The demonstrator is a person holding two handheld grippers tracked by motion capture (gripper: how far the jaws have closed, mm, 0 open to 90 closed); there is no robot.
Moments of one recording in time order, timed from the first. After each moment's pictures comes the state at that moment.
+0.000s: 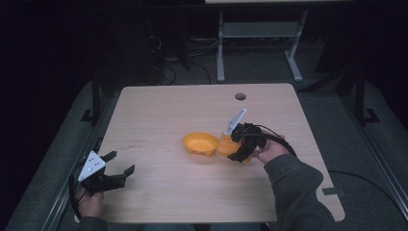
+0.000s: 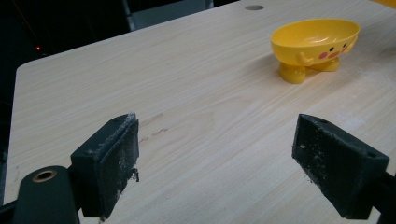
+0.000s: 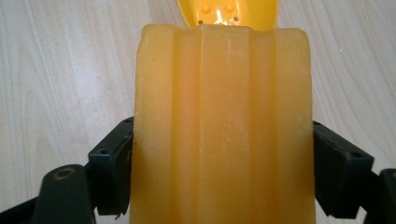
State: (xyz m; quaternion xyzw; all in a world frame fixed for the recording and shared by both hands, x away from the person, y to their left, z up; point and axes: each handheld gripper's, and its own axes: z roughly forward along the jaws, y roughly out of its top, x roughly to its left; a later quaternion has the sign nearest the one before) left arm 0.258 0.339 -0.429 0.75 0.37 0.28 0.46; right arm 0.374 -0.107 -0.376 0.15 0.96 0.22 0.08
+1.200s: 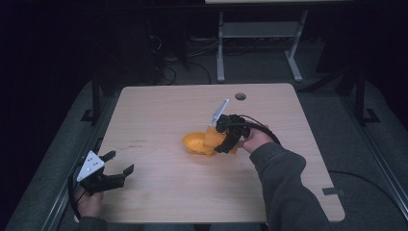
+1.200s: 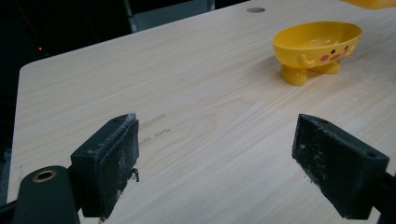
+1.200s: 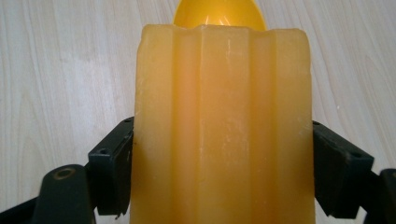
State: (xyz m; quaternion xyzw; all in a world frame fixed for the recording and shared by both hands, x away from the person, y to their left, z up) left arm 0.258 0.341 -0.428 0.75 0.37 0.29 0.47; right arm 0.401 -0.067 -0.366 0.12 0.96 0.23 0.07
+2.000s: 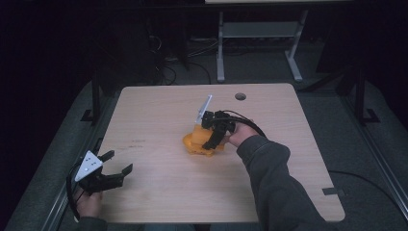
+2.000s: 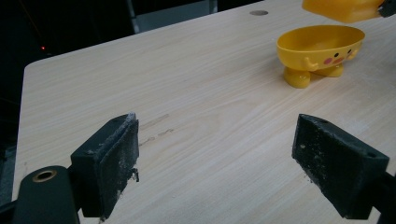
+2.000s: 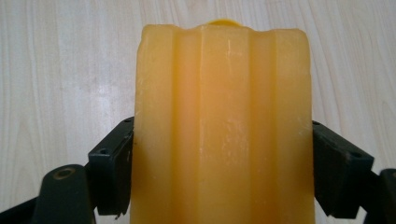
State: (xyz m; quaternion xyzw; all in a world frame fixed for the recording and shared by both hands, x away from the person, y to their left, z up) left arm 0.258 0.344 -0.428 0.74 0.38 0.29 0.47; right arm 0.421 -0.027 -0.367 0.08 0.97 0.22 0.05
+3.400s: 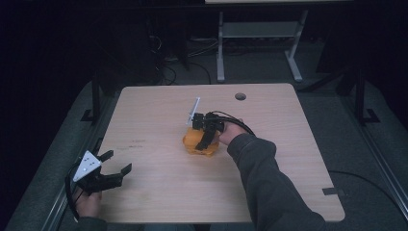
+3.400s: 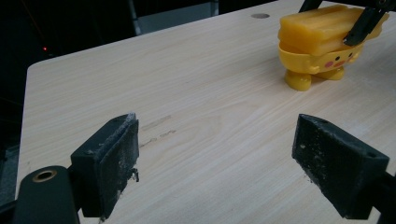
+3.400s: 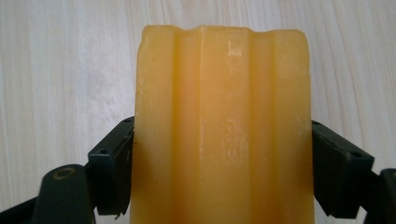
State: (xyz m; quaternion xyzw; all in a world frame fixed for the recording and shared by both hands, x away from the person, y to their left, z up) left arm 0.257 0.347 -0.427 0.74 0.38 0.29 0.47; right arm 0.441 0.001 -0.392 0.07 0.98 0.20 0.02
